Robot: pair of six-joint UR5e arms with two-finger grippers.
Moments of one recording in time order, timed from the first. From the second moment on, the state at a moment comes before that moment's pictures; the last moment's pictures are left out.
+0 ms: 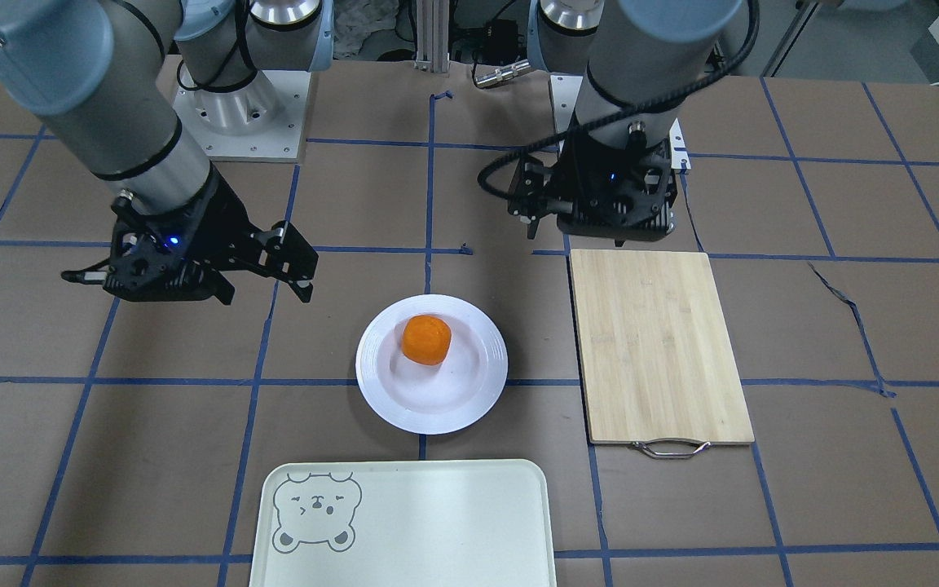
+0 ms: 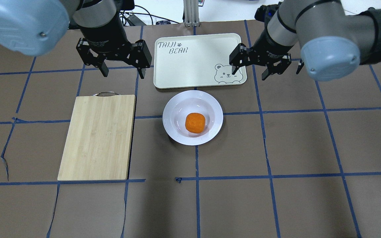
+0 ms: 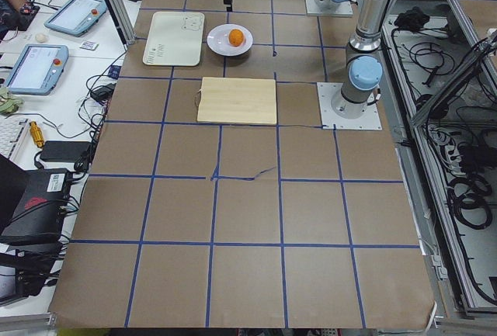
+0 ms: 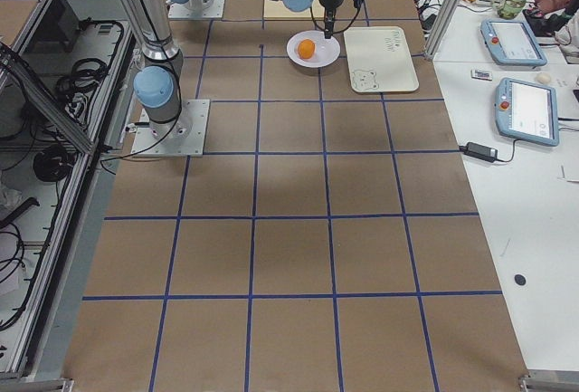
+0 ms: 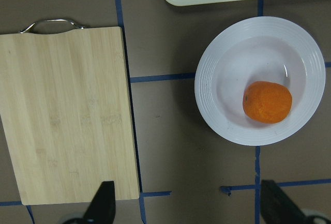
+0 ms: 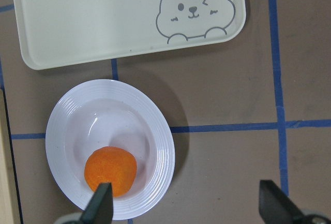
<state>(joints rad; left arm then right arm) -1.72 -1.66 -1.44 -1.64 1.58 -0.03 1.59 -1.41 1.76 -2.02 -1.30 0.13</state>
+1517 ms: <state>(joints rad) -1.64 -1.55 -1.55 -1.58 1.57 0.03 1.62 -1.18 2.09 -2.67 -1.11 0.14</state>
